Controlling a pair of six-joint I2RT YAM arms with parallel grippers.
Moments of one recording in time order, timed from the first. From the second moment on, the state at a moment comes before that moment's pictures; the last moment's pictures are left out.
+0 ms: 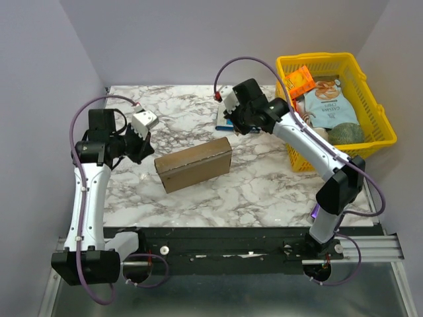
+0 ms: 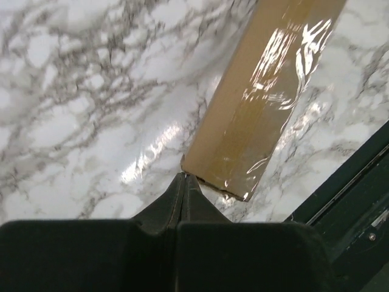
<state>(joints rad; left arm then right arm) 0.06 1.08 1.20 -1.01 0.61 0.59 0.66 1.81 1.80 -0.85 0.04 -0.31</state>
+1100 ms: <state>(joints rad) -0.31 1.48 1.20 -0.34 0.80 0.09 0.66 1.53 1.73 -0.72 0.10 0.03</state>
